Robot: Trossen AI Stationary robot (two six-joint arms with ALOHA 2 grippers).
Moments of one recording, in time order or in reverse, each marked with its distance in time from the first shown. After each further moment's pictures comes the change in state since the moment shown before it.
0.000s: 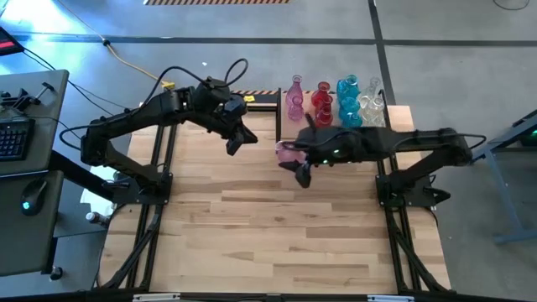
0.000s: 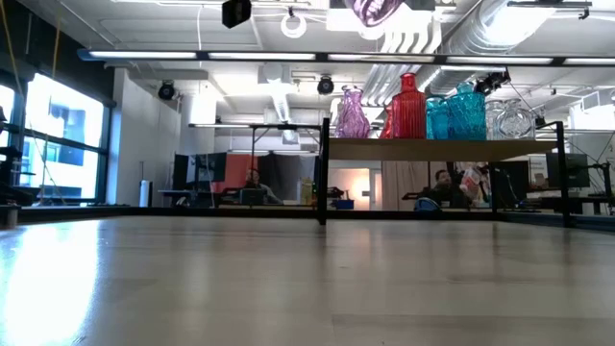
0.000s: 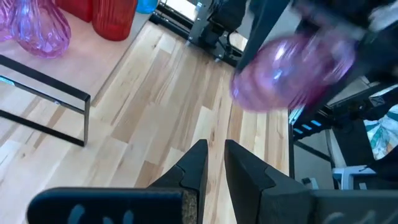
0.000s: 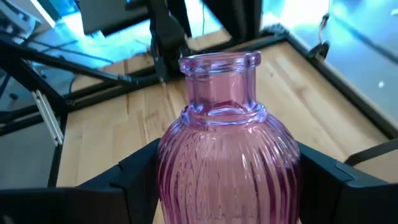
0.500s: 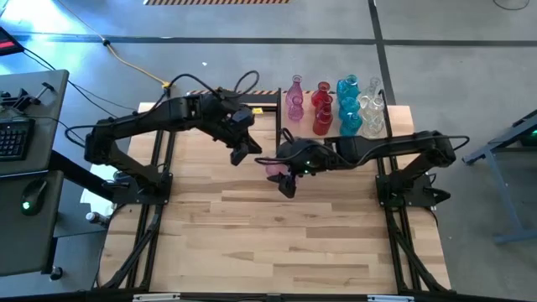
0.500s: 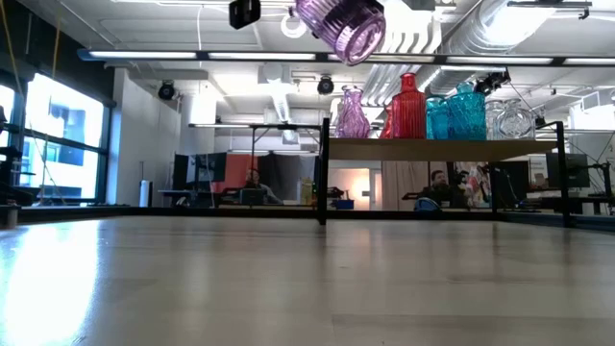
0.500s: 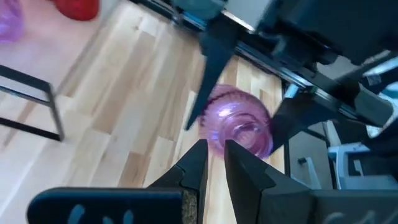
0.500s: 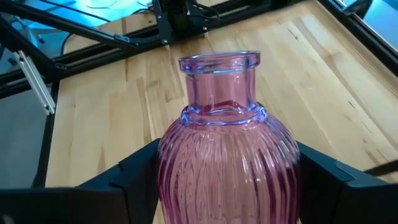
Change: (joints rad) left arm -0.072 0.045 -0.001 0.003 -0.002 0.007; right arm 0.000 0.156 0.000 0.031 -0.076 0.011
